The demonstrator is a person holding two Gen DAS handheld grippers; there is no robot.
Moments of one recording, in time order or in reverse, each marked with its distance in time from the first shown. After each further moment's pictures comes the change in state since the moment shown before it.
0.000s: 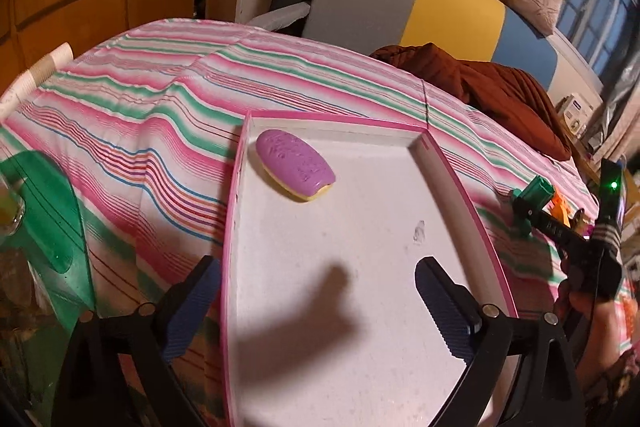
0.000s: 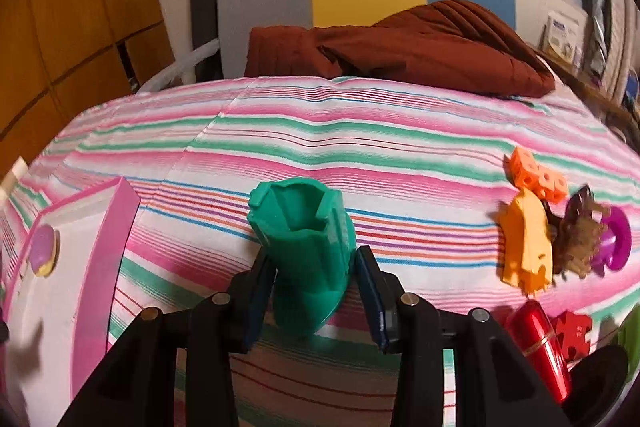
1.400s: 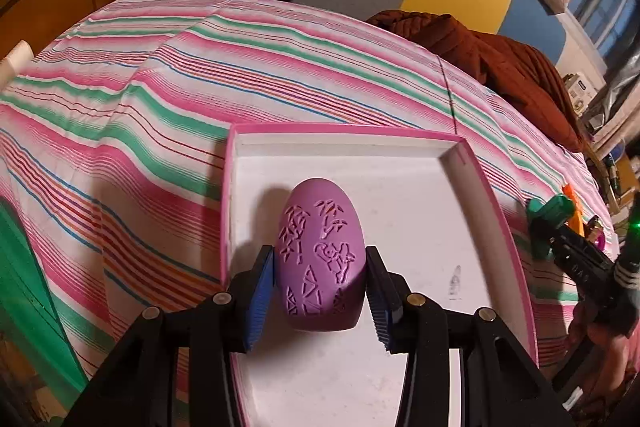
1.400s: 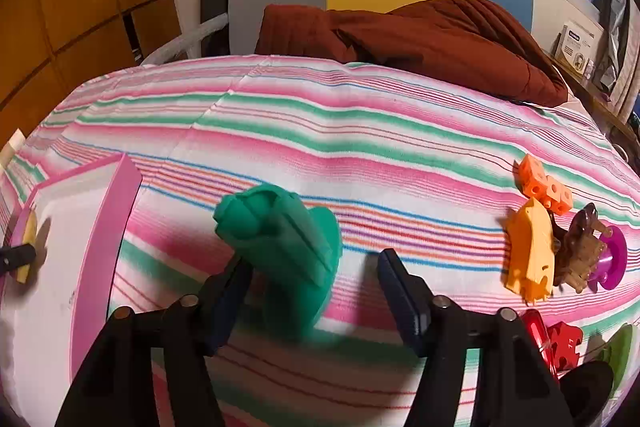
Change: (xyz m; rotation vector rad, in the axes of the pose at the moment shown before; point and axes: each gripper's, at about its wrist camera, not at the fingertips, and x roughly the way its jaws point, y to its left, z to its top) left arm 0.061 0.017 0.055 0.017 0.168 -0.032; right arm 0.008 0.019 0.006 -0.087 0.078 -0.020
